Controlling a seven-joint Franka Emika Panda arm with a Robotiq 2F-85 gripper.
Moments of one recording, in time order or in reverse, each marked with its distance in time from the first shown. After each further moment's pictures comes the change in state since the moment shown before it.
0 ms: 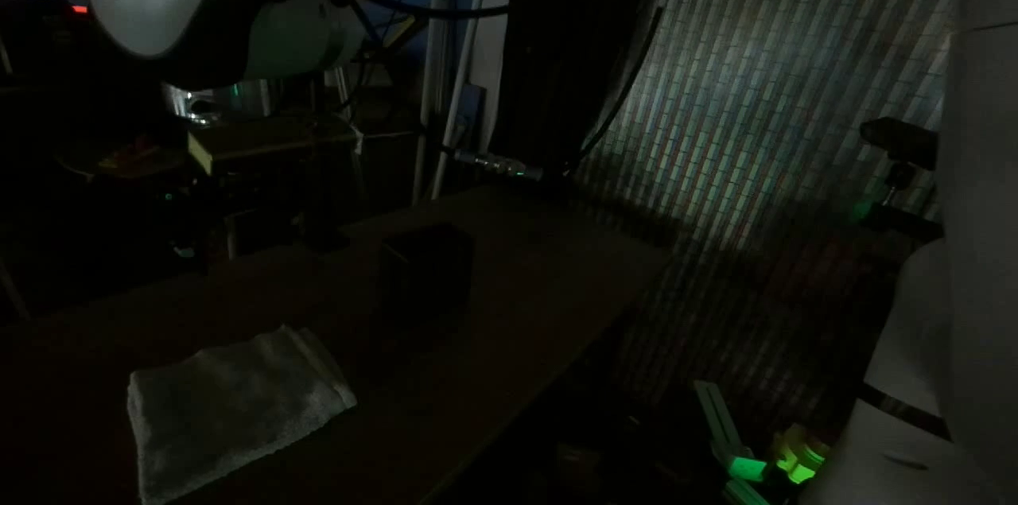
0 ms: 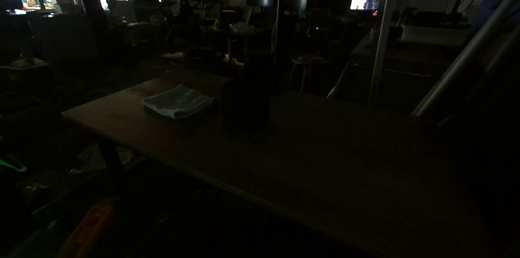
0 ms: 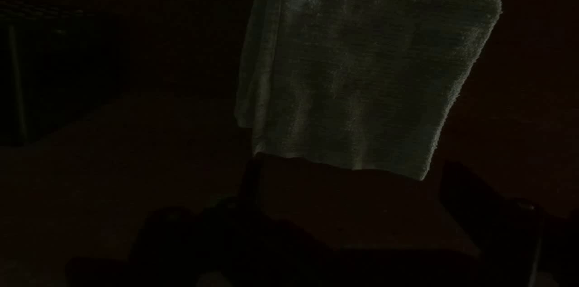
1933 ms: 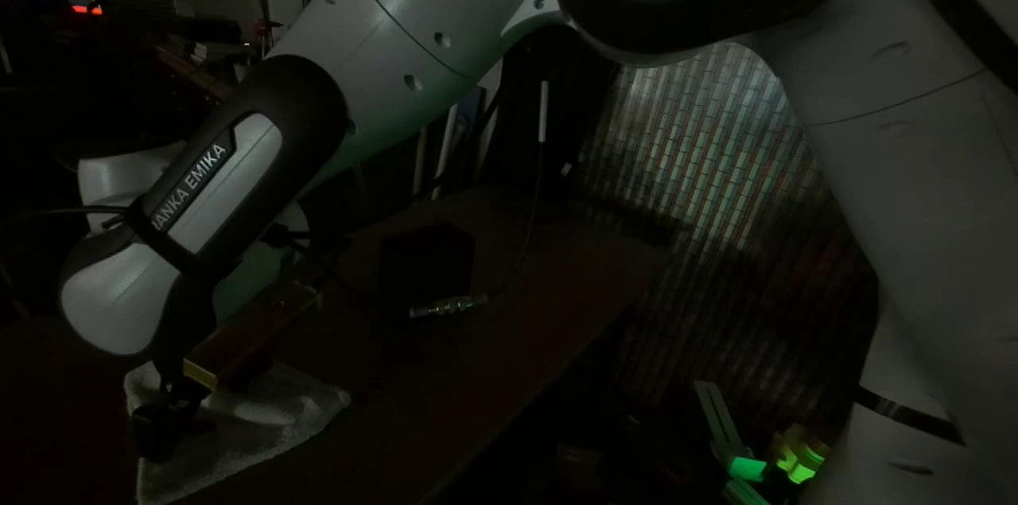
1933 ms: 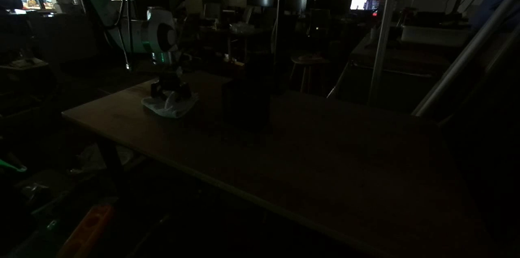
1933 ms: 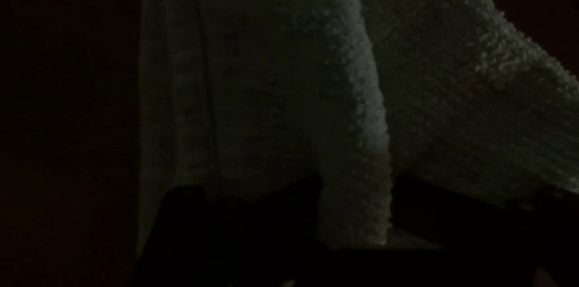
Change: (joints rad) arm 0.129 0.382 -0.032 0.078 -0.060 0.201 -0.189
